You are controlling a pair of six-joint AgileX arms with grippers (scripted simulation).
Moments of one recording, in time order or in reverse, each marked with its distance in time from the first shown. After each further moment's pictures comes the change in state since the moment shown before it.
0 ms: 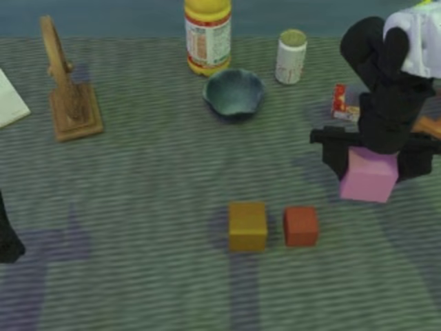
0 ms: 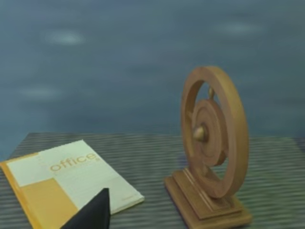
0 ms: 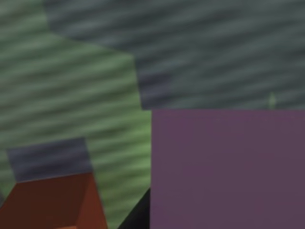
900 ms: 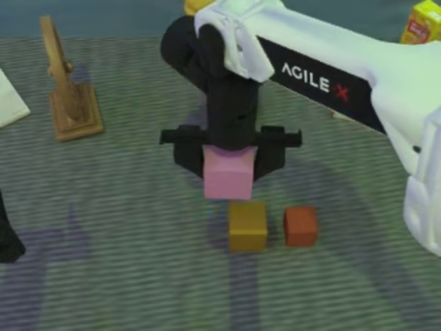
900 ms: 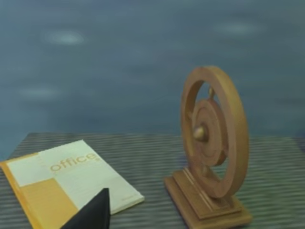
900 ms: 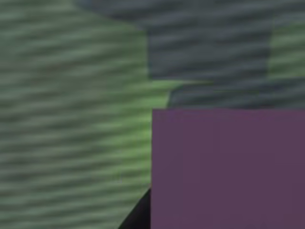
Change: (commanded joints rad) left arm 0.000 0.000 0.000 0.000 0.000 0.000; right arm 0.375 0.397 0.722 -0.333 0.003 0.291
